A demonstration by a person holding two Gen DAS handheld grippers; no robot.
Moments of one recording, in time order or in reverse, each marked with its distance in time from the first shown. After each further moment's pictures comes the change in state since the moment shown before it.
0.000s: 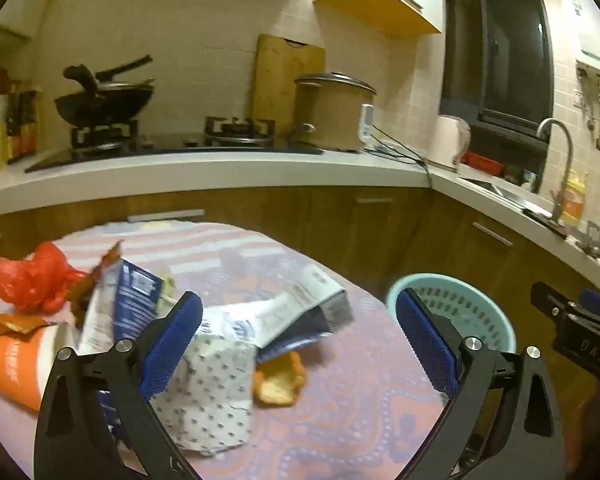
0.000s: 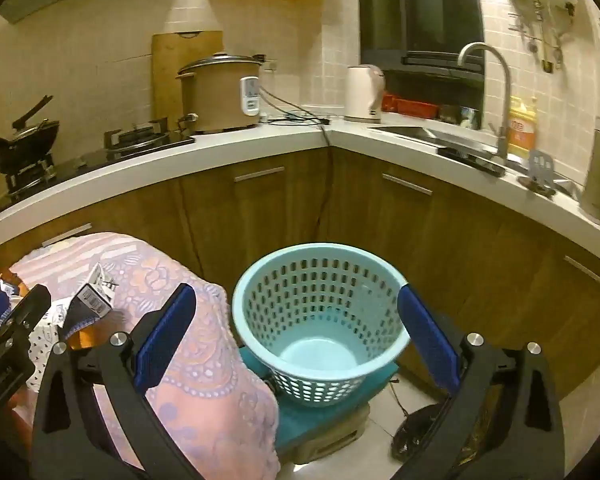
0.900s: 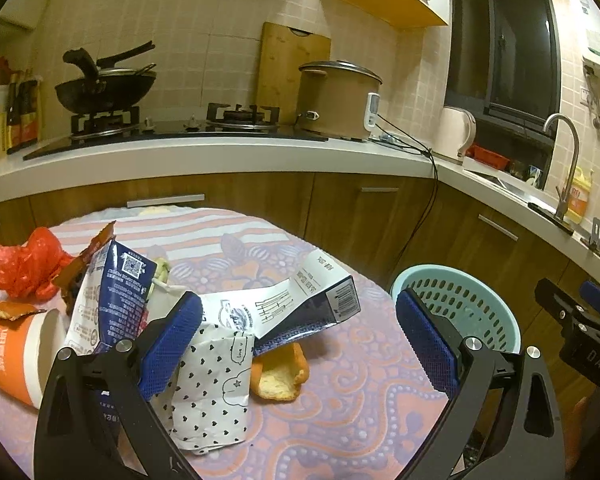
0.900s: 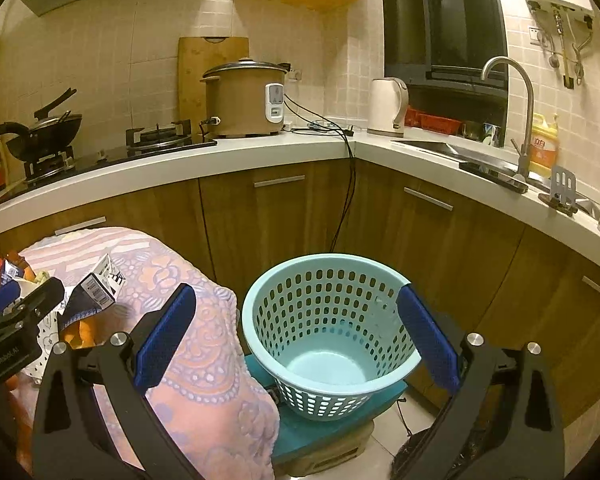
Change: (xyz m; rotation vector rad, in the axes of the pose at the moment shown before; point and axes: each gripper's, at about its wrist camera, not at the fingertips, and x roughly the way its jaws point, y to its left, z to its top) left arm 0.015 -0.004 -0.014 0.003 0.014 -0.001; right arm 0.009 -0.002 -0.012 -0.058 -0.039 0.065
